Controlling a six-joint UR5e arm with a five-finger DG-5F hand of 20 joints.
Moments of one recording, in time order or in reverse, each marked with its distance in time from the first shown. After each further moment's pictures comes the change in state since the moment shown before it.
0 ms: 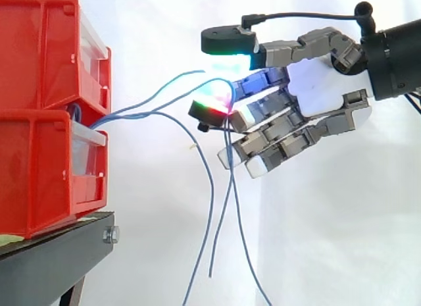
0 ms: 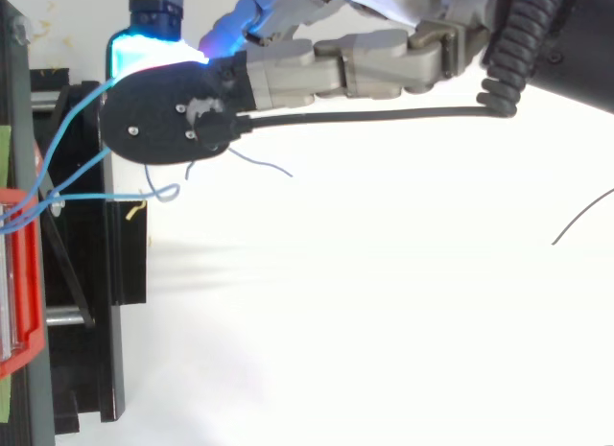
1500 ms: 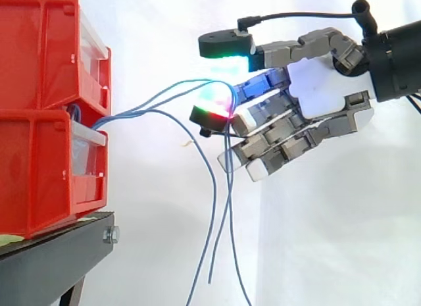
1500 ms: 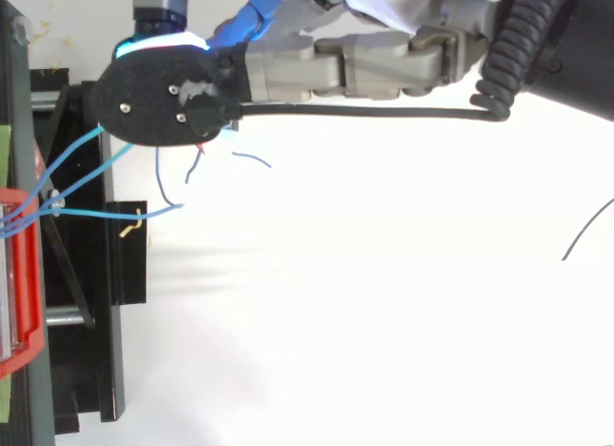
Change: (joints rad) arm 0.005 0.000 -0.005 -0.002 0.004 0.006
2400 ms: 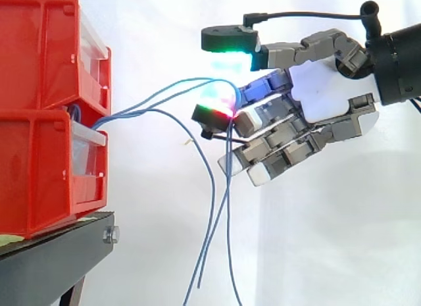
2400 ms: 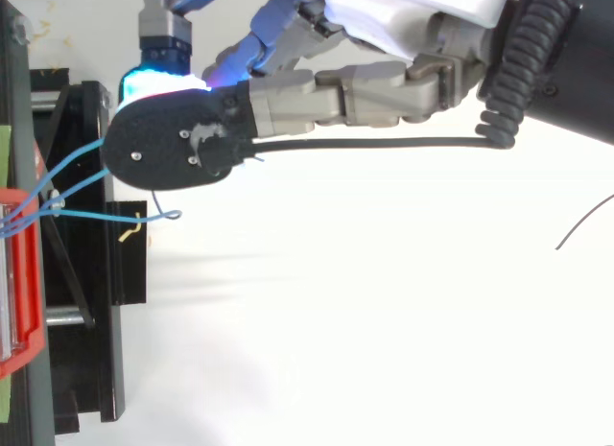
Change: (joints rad) arm 0.012 0.000 -0.010 -0.005 0.001 0.048
